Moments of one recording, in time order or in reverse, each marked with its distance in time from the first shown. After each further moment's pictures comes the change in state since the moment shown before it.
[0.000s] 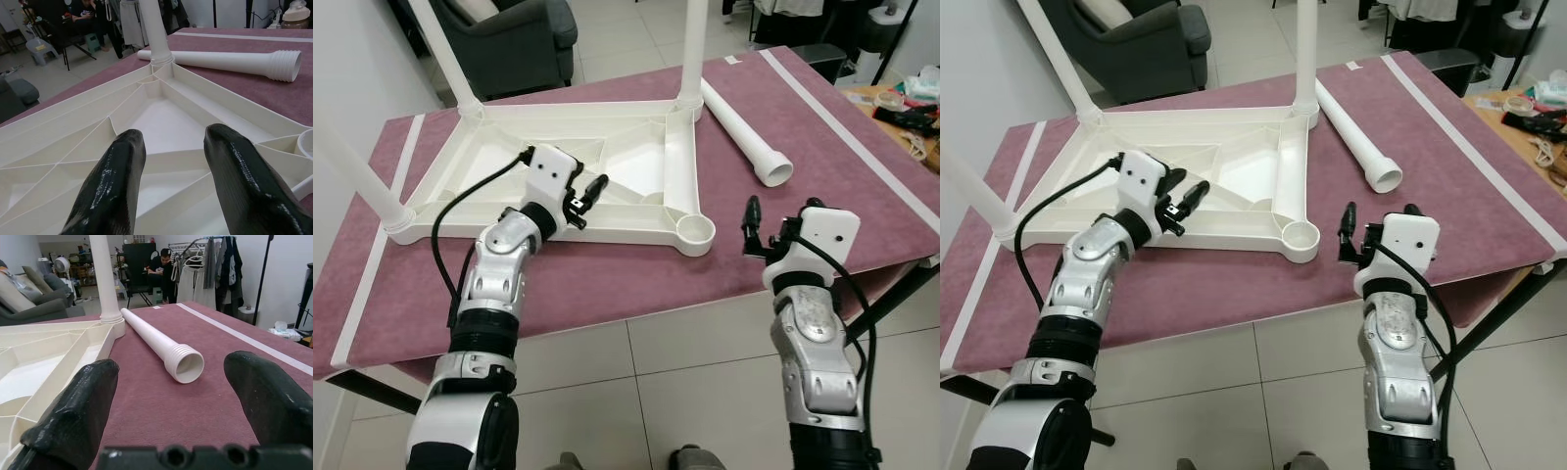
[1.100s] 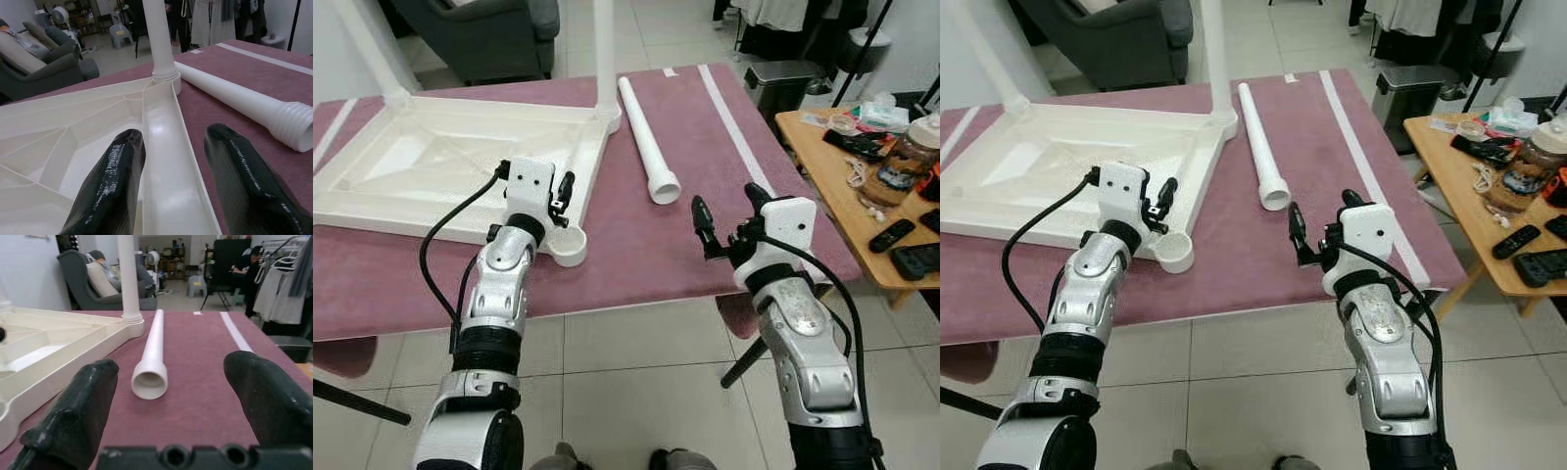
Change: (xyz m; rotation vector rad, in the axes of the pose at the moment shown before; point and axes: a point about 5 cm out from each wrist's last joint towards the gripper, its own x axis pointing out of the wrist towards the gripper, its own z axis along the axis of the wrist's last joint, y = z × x) left arm -0.016 0.010 -0.014 -0.027 0.028 0.345; right arm -0.006 0.038 0.012 0.059 -0.013 0.369
